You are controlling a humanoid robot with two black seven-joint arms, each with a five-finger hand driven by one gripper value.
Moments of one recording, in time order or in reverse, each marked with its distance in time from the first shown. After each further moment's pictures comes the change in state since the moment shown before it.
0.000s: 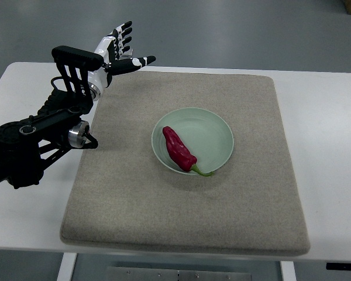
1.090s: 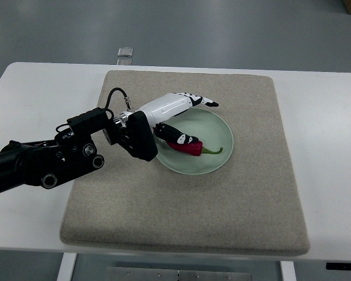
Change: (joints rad) left arm -0.020 0.010 0.202 -0.140 1.056 -0.157 -0.008; right arm 0.000 0.000 0.000 0.000 0.000 0.001 0.000
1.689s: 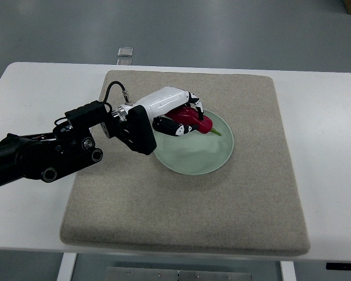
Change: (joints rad) left arm -0.032 -0.002 0.012 0.048 0.017 -0.001 0.006; right arm 0.000 0.000 0.000 0.000 0.000 0.000 0.000
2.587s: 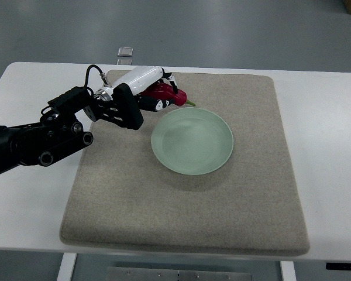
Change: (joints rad) left arm -0.044 0.003 -0.012 0.133 -0.048 0.055 0.041; right arm 0.000 0.000 0.000 0.000 0.000 0.001 0.000
